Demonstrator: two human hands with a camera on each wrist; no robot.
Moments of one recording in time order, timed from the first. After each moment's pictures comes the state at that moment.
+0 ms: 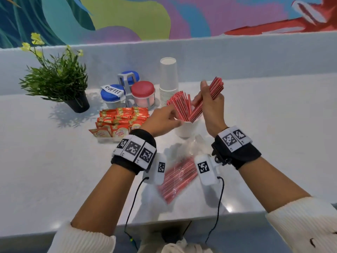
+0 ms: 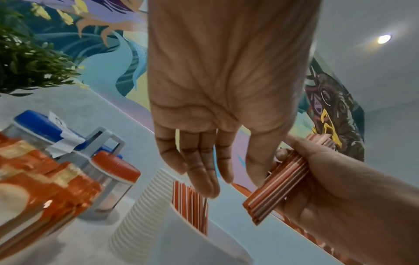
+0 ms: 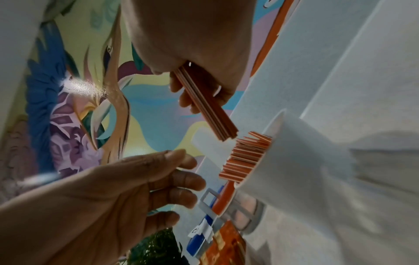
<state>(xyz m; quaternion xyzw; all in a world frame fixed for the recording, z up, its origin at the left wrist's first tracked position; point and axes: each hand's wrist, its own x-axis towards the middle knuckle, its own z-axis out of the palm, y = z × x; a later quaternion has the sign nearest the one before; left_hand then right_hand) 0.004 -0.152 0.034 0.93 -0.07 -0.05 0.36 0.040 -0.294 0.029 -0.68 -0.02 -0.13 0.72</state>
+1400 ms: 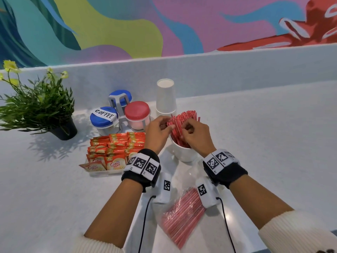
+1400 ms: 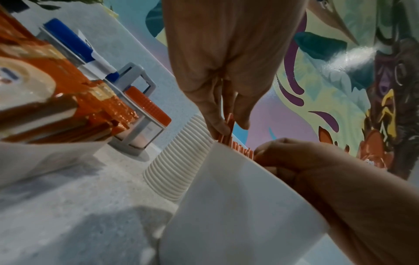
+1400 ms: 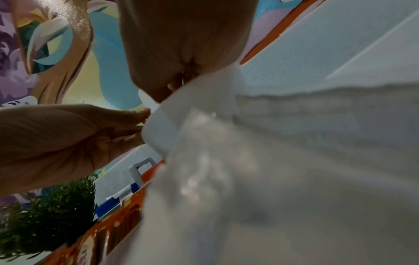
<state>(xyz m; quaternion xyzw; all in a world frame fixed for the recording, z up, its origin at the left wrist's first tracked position) 0.081 -0.138 -0.004 0.80 0.01 0.09 0.59 0.088 -0.270 -0.018 -0.87 -0.08 -0.11 0.47</state>
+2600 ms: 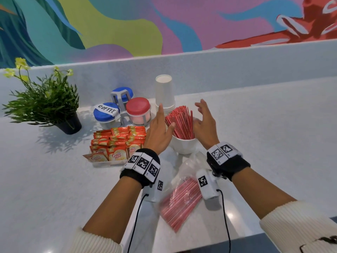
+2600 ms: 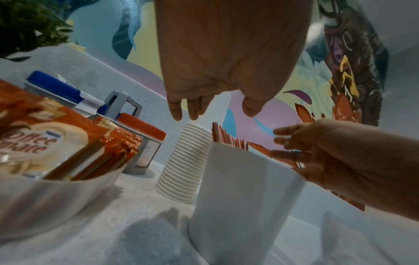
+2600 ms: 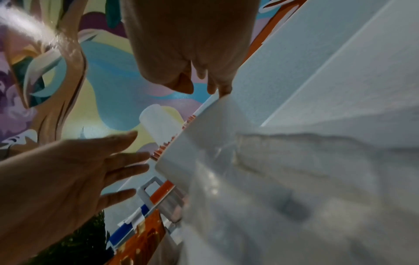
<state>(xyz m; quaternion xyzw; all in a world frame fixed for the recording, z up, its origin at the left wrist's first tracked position) 0.056 -0.141 -0.010 0.93 -0.06 0.06 0.37 0.075 -0.288 -0.009 -0.82 -0.03 -0.13 0.55</state>
